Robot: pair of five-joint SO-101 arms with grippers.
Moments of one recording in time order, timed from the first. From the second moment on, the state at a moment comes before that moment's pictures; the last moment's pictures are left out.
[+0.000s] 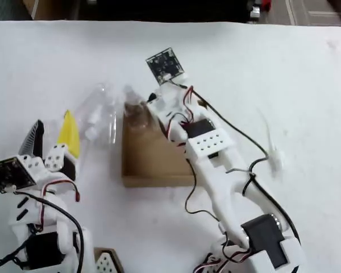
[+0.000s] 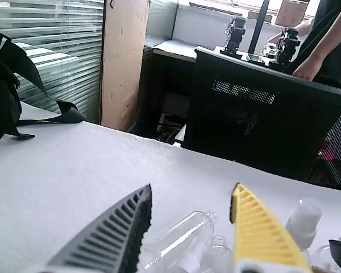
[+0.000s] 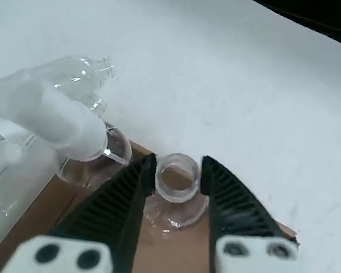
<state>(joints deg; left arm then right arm) -17.7 -104.4 77.5 43.5 12.2 -27.1 -8.8 30.9 22.0 10.0</state>
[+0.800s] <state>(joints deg) -17.7 -104.4 77.5 43.5 12.2 -27.3 -8.6 13.8 36.6 7.3</state>
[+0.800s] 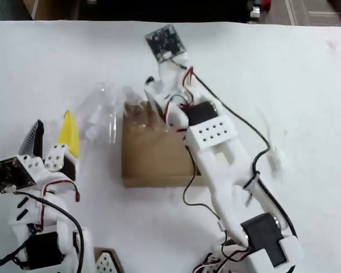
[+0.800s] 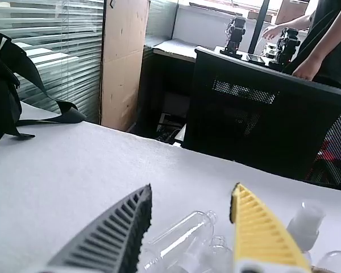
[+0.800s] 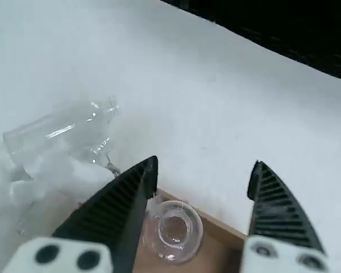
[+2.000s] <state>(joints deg) -17.7 -104.5 79.6 43.5 12.2 17.8 -21.0 8.4 68.7 18.0</state>
